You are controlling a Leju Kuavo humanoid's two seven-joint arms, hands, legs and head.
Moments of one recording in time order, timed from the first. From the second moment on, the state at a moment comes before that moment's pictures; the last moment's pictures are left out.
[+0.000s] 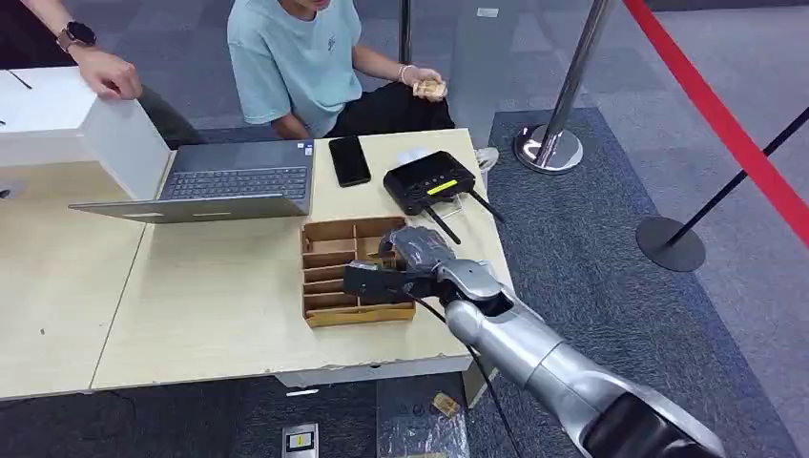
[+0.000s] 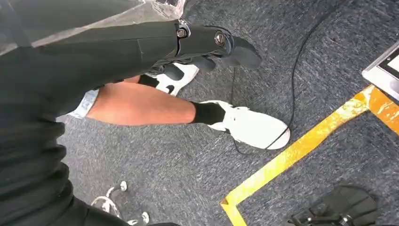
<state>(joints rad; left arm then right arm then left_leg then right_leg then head) -0.12 0.00 -1.15 -0.23 0.37 0.18 0.07 -0.68 -0.07 0.81 -1.02 0.63 -0.13 0.24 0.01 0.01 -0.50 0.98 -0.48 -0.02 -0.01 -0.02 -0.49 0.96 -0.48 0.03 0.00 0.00</state>
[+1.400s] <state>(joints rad) -0.12 -0.01 -1.15 -0.23 0.35 0.17 0.07 -0.72 -0.08 0.80 -0.99 0.64 -0.10 0.27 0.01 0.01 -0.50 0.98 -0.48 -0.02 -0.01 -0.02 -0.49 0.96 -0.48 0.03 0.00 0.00</state>
